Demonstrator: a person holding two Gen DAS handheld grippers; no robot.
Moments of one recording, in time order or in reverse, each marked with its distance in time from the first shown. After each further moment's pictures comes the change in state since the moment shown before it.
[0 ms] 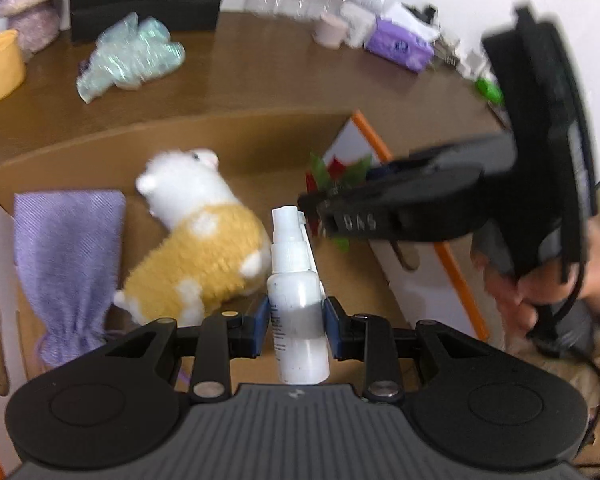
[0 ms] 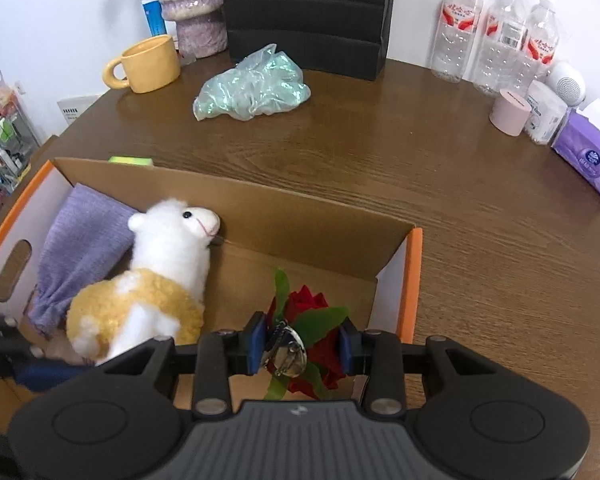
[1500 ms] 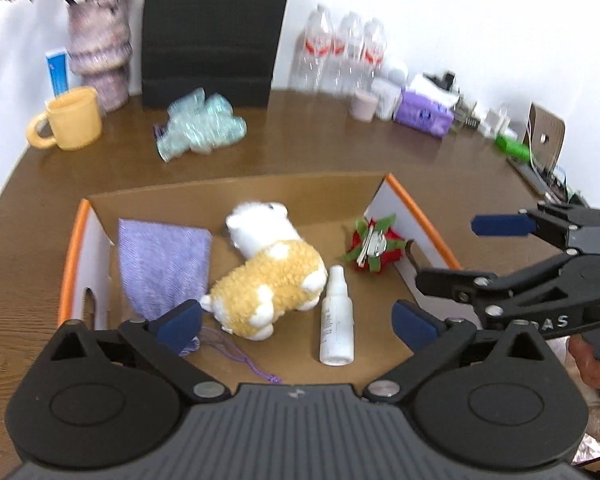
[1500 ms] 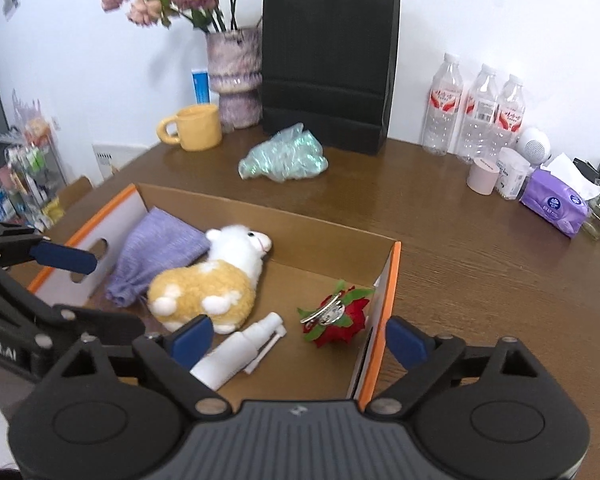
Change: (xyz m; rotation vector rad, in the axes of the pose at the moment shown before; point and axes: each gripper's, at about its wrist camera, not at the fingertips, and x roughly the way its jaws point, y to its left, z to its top) left arm -0.080 0.009 -0.046 -0.014 -0.289 0.137; right arm -0.111 0.014 -0.071 -0.033 -0.272 0.024
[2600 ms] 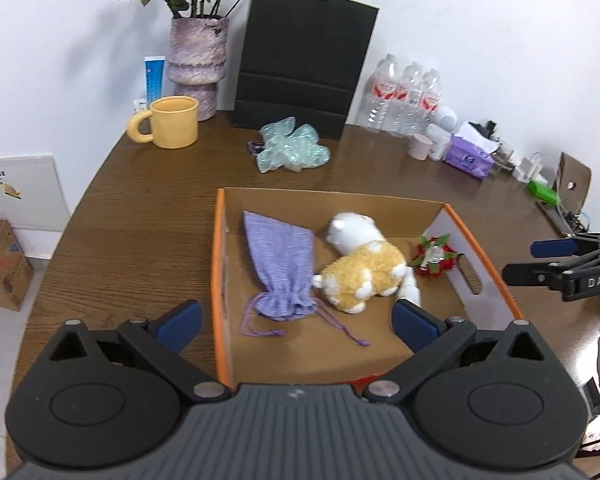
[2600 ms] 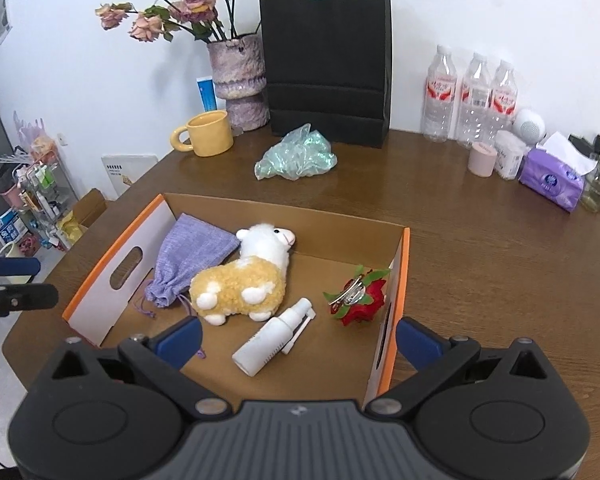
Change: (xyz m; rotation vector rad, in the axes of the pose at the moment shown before) left arm -0.081 0.072 -0.027 -0.099 -0.059 0.105; right arm -0.026 0.009 0.008 0.082 0.064 0.029
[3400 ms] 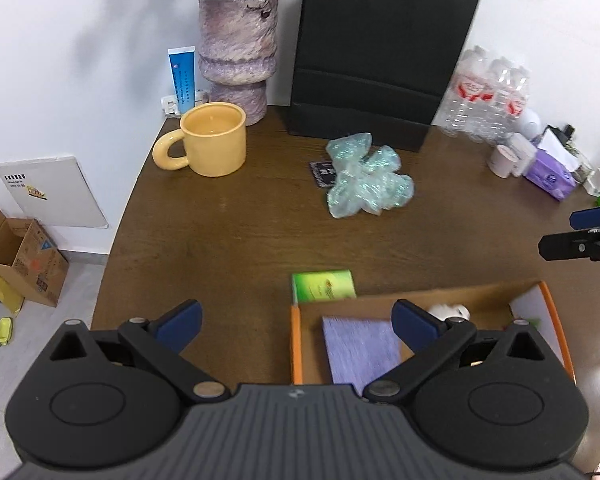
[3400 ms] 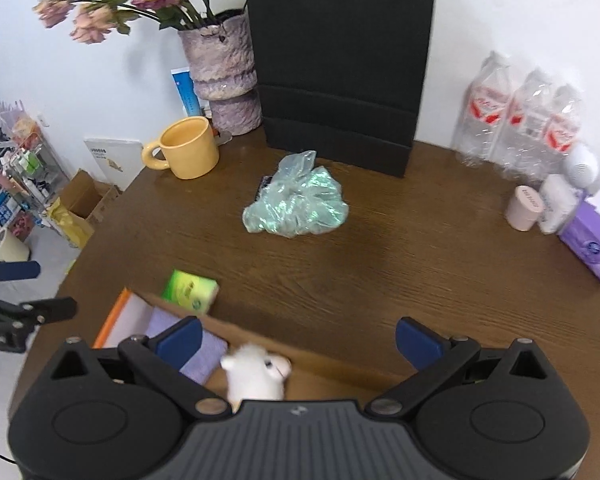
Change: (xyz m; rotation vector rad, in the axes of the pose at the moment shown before) left arm 0.103 0.058 0.151 -0.030 0.174 0.128; right arm 0.111 -0.006 0.196 -0.013 0.202 0.016
